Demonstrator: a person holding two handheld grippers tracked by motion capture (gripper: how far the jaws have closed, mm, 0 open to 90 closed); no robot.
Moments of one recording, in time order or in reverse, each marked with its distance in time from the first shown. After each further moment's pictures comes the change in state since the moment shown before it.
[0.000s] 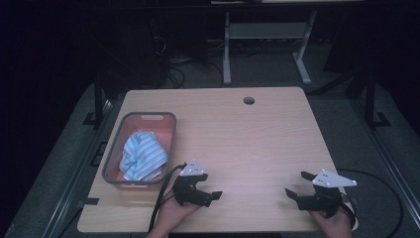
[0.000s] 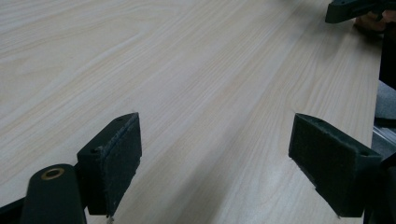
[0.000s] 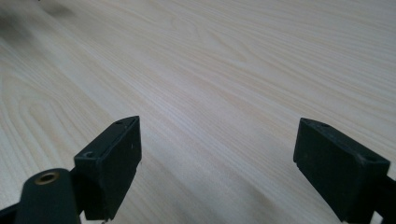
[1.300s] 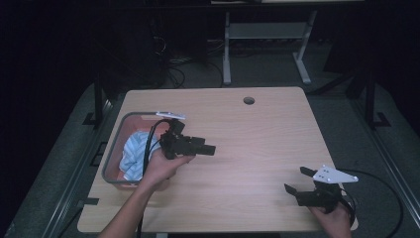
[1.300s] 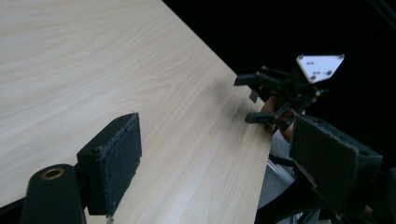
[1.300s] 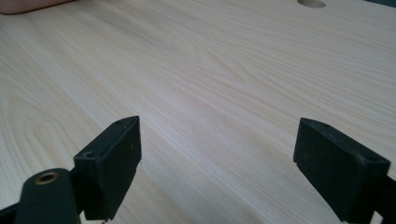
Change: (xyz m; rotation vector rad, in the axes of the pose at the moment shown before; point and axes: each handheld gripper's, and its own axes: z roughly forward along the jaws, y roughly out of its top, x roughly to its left) left arm 0.062 0.106 -0.065 -0.071 -0.278 -0.243; right arm -0.003 0.012 0.000 -0.036 0.010 -0.004
